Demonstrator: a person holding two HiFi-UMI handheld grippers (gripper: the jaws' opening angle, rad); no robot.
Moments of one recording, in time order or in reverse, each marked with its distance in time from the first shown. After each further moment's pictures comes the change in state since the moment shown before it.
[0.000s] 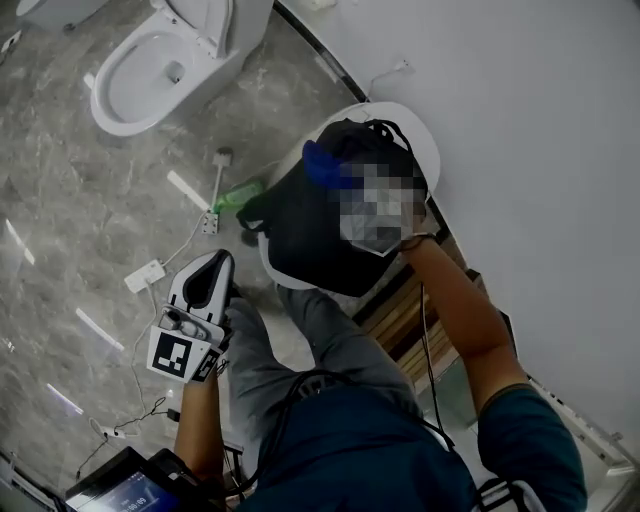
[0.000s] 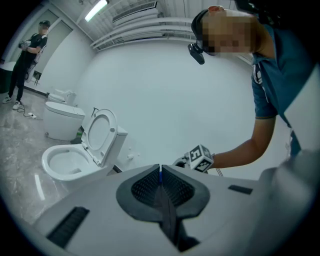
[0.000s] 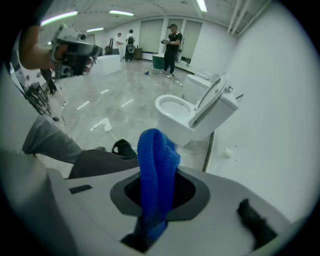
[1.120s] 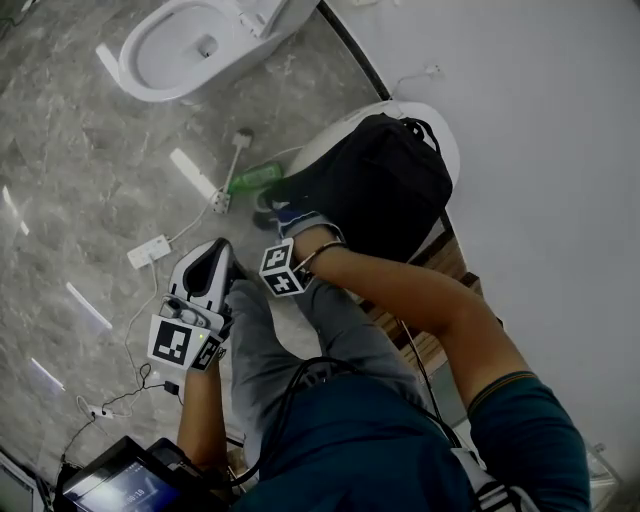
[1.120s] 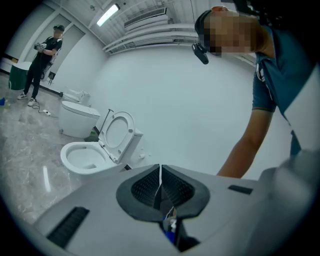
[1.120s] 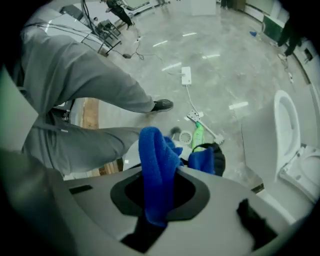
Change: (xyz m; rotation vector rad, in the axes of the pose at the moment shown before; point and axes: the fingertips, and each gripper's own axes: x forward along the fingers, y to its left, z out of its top) left arm -0.072 0.044 -0.017 -0.063 -0.044 0.098; right arm 0.095 0.270 0.010 -0.797 0.557 0.517
